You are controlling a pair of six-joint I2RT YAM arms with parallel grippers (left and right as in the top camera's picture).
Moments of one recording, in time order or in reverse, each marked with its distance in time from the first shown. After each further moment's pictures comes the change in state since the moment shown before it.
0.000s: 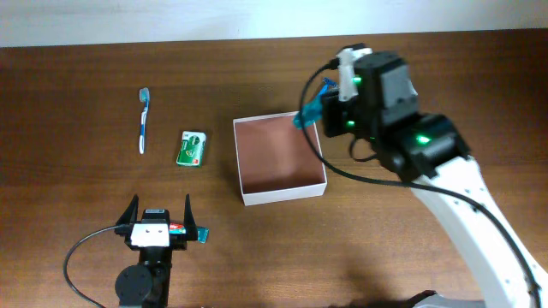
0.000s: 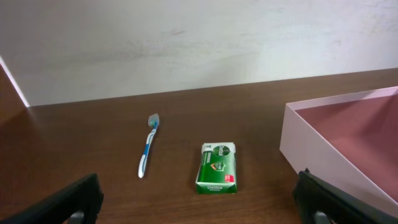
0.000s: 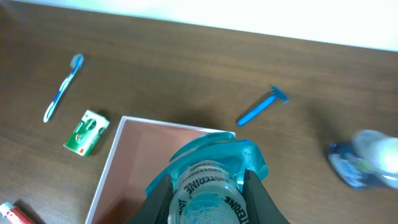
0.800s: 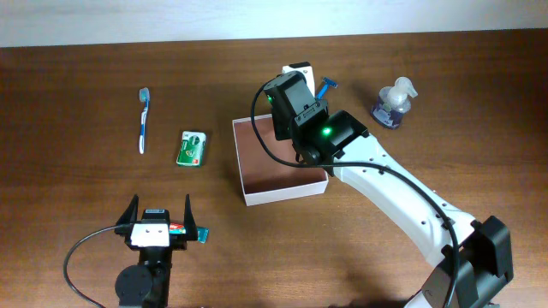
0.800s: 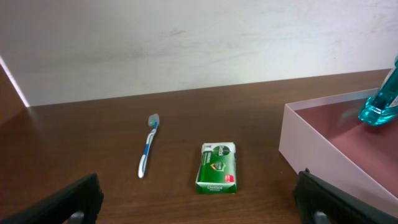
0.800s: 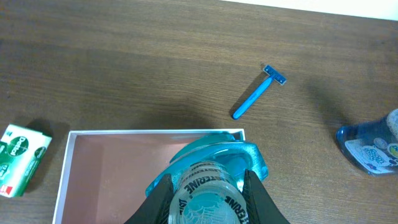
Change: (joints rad) left arm 0.000 0.000 0.000 0.000 0.000 0.000; right arm 0.180 0.256 0.001 0.111 0.354 0.183
